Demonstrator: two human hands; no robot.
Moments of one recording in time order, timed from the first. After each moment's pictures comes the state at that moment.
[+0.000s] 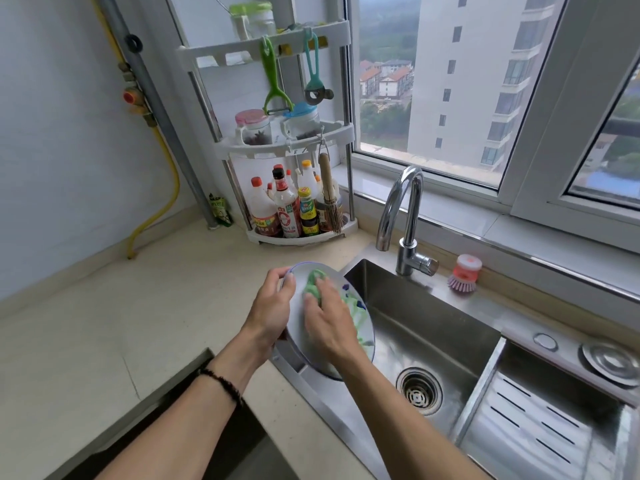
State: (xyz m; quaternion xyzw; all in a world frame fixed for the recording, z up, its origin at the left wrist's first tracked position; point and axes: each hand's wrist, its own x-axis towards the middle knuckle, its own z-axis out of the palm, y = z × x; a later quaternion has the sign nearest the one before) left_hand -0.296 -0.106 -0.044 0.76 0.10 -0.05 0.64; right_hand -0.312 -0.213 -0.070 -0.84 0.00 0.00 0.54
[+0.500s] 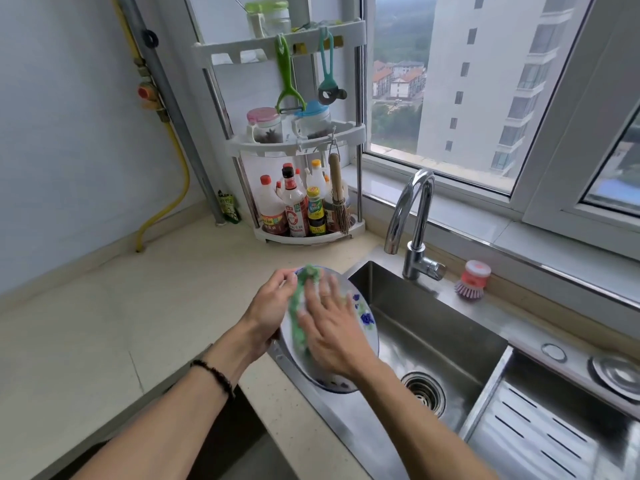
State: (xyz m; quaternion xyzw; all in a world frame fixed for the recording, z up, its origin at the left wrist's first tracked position) left_hand -0.299 -0.099 -0.033 0.73 0.08 -0.11 0.67; right_hand -0.312 -0.225 -0.087 -0.93 -0.15 0.03 0.33
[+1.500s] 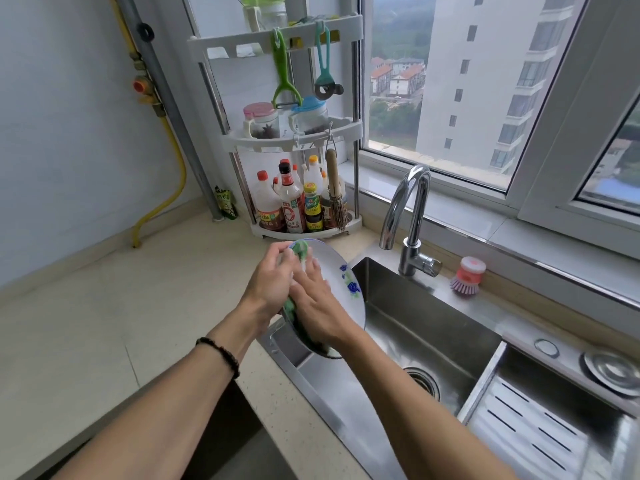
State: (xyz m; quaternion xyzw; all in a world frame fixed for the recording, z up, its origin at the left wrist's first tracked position) left_hand -0.283 -0.110 -0.018 0.77 0.07 0.00 0.64; right_hand -0.301 -0.217 -0.052 -0.84 -0.18 0.09 0.50
